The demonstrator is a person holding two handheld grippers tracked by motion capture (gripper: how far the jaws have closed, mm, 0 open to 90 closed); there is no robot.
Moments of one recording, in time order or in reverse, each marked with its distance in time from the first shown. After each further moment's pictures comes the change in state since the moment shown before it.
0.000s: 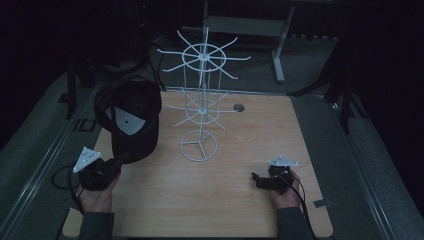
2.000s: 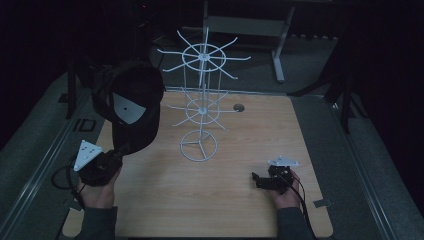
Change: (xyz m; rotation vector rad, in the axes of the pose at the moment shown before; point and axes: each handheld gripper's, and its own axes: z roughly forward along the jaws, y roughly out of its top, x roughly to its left) left arm -0.023 0.028 -0.010 -0.095 0.036 0.096; right arm 0.000 0.000 0.000 -0.002 0.000 -0.001
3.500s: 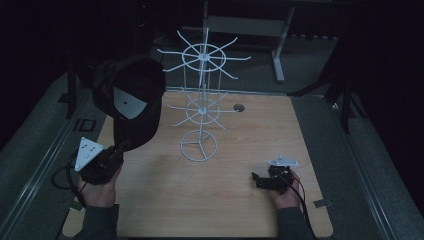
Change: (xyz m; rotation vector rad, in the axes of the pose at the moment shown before) left arm -0.011 0.014 -0.004 -0.046 0.017 0.044; right arm 0.000 0.000 0.000 0.000 0.000 0.001
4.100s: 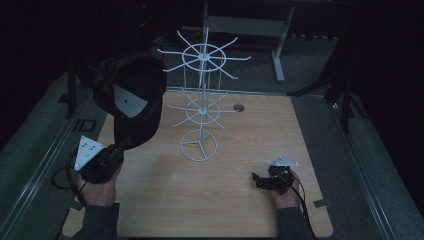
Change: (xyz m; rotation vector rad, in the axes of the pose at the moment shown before) left arm -0.002 0.005 -0.001 -0.013 -0.001 0.010; right arm 0.000 0.000 0.000 0.001 0.000 0.000
